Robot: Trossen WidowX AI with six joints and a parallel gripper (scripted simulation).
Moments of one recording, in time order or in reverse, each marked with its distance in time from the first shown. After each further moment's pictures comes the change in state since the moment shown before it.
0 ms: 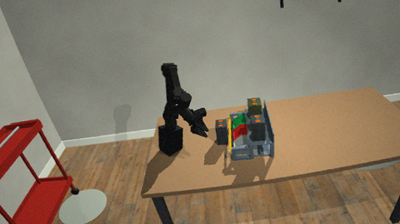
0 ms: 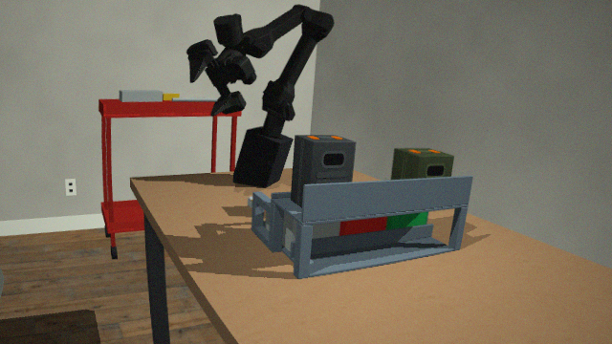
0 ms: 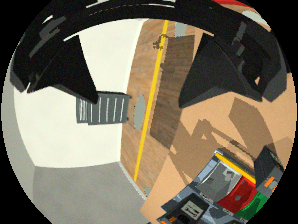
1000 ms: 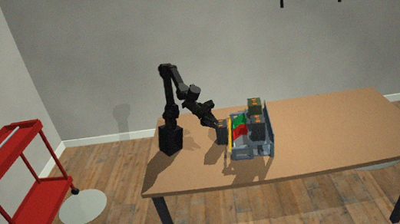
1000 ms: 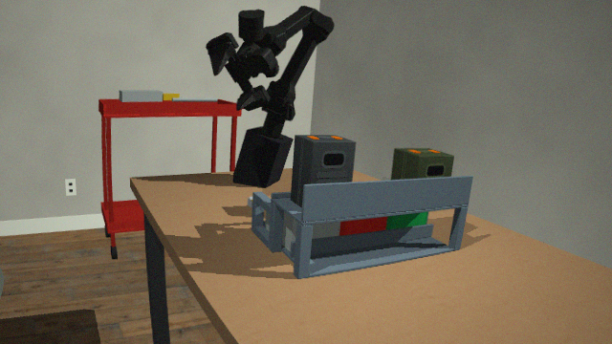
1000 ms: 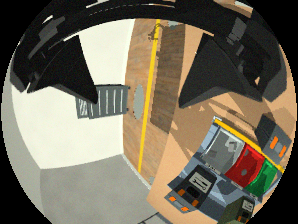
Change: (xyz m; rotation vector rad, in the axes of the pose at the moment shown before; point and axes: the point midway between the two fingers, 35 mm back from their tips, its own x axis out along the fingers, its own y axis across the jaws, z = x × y) arm 0.002 0.000 0.064 0.070 -0.088 -0.020
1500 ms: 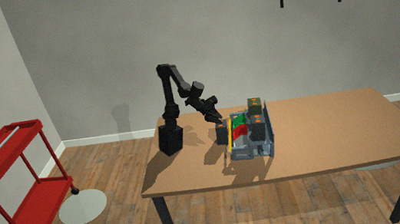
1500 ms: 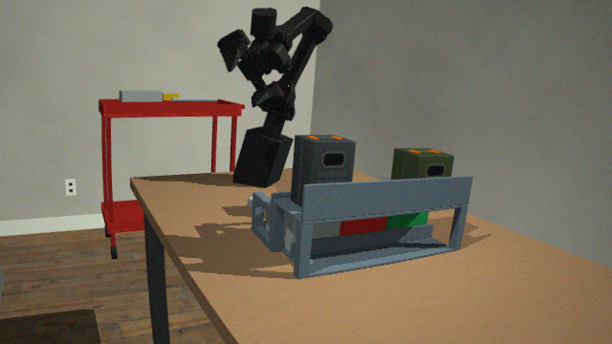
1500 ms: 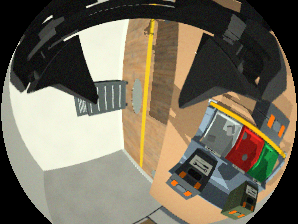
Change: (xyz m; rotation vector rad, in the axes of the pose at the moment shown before) arm 0.000 0.005 0.033 0.048 -0.053 -0.007
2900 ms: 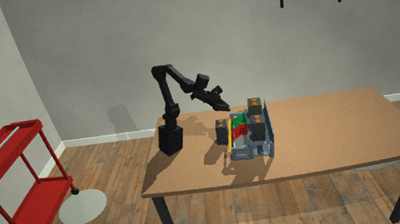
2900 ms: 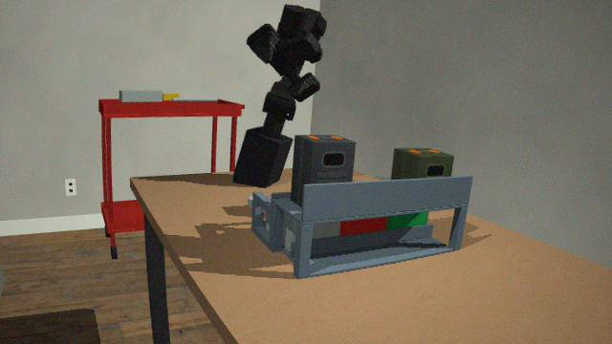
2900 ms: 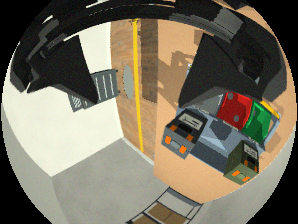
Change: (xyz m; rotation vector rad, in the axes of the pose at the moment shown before) arm -0.009 0.021 0.076 0.150 -0.143 0.003
